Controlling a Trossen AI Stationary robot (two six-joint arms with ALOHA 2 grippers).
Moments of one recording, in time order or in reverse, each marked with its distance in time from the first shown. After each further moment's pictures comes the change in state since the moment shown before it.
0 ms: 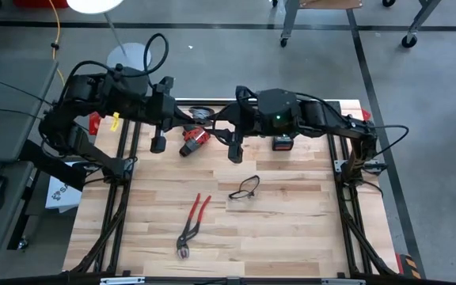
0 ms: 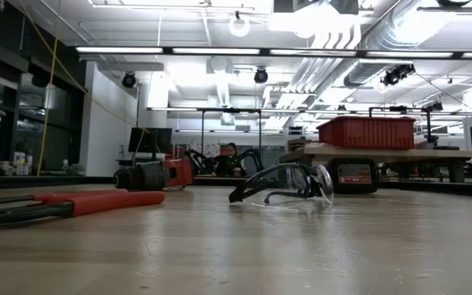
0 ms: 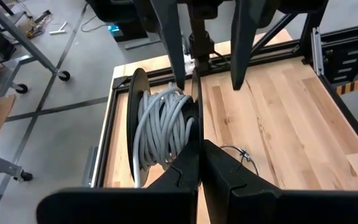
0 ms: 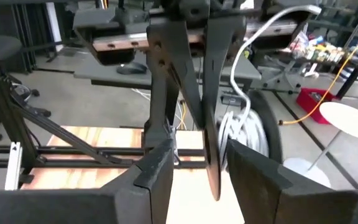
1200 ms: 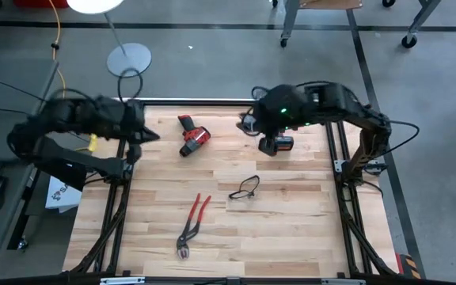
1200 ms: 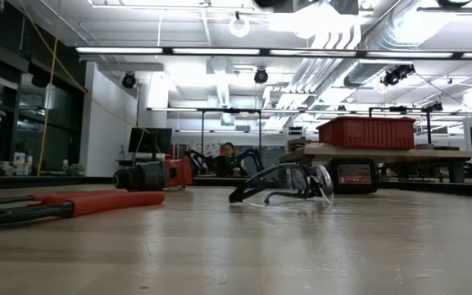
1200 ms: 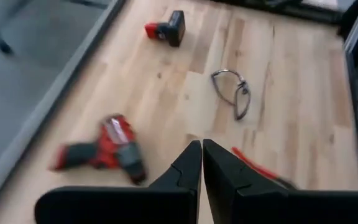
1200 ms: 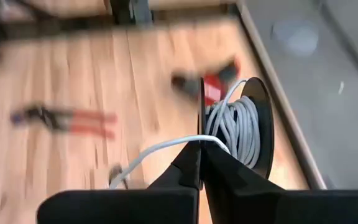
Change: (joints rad) left arm 0.020 -0.463 -0.668 -0.009 -0.064 -0.408; right arm -0.092 -0.096 -0.014 -0.636 -0.006 0.170
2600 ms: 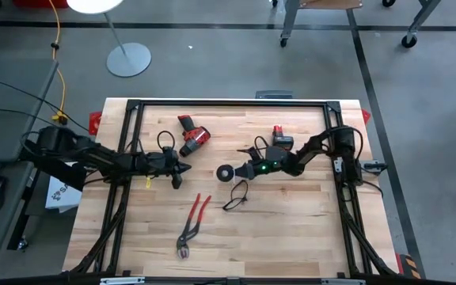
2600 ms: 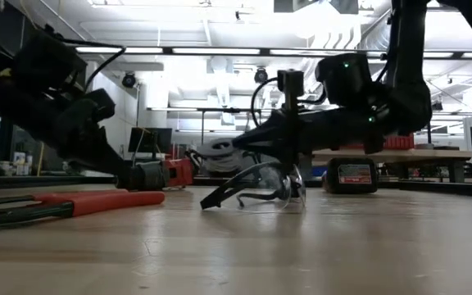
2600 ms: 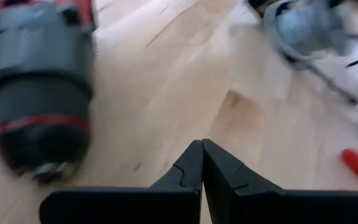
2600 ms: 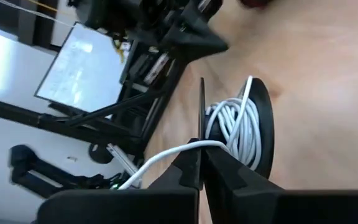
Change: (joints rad) left arm -0.020 0.204 -1.499 1.900 -0.081 -0.274; right arm -0.080 0.293 -1.712 2.630 -0.431 1.014
